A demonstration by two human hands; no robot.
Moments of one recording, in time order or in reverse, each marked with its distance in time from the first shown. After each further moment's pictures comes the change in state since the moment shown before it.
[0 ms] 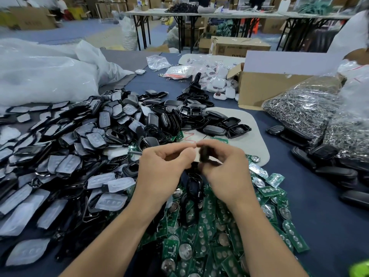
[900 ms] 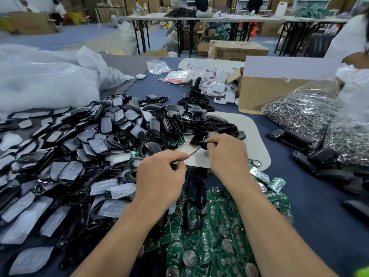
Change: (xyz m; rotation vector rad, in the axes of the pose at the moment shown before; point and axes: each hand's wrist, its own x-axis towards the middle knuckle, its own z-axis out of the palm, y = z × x) left_hand 0.005 0.001 -0.008 0.699 0.064 0.094; right_hand 0.056 0.013 0.005 -0.687 0.052 0.070
